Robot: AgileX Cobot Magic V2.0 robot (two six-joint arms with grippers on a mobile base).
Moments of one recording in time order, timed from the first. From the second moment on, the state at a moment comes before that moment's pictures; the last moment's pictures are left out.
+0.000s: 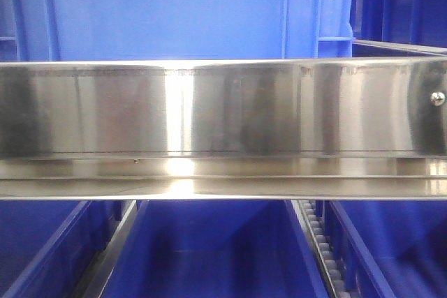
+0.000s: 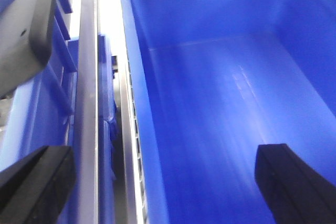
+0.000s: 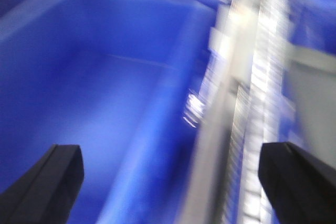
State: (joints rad) left arm -0.34 1.50 -1.96 0.23 1.21 -0.20; right arm 0.30 1.40 -1.87 0.10 1.16 0.06
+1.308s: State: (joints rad) left arm -0.24 1.82 -1.98 0.18 1.17 -0.24; right arm 0.40 1.92 -2.13 -0.01 1.23 0.12
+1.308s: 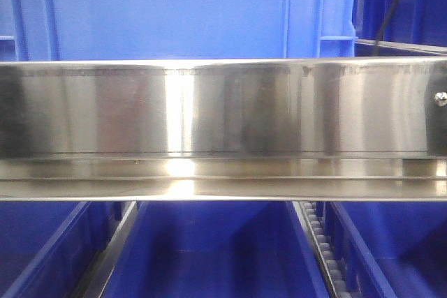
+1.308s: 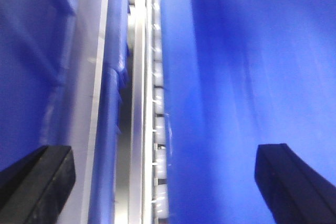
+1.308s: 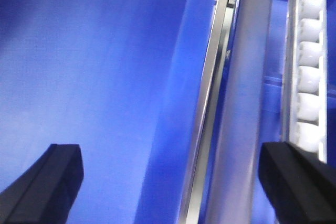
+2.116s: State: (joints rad) left arm -0.24 1.85 -1.98 0.13 1.13 -0.26; right arm 0.41 1.94 -2.14 0.02 1.22 0.16
